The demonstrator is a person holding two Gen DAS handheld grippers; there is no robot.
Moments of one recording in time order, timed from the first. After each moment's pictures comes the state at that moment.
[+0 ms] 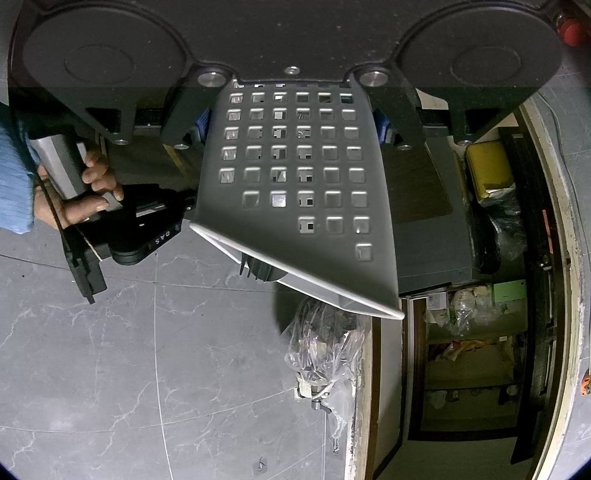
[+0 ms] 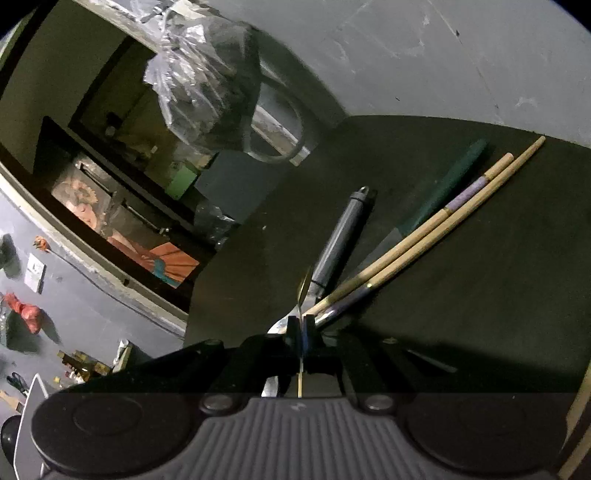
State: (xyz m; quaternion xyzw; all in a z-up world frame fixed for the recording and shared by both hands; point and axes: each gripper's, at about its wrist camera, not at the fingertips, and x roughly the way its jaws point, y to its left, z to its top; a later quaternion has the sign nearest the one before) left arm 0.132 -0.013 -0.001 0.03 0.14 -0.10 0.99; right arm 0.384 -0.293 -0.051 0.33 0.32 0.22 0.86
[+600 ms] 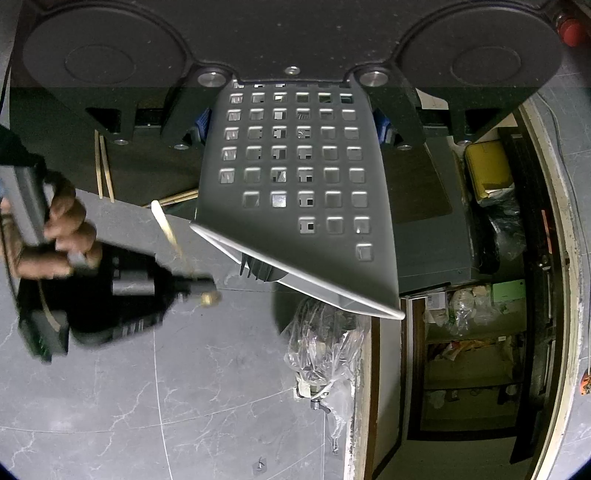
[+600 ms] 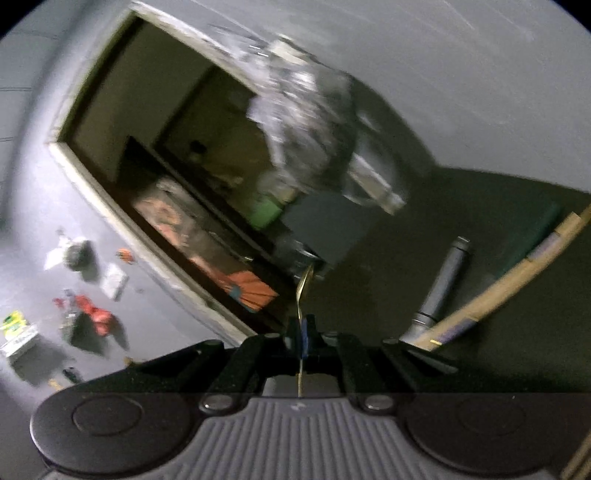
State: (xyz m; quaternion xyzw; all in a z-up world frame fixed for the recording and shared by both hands) left arm 0.131 -0.013 0.000 0.03 0.14 -0.10 0.99; right arm 0.341 -0.282 0.012 0.34 0.19 0.34 0.86
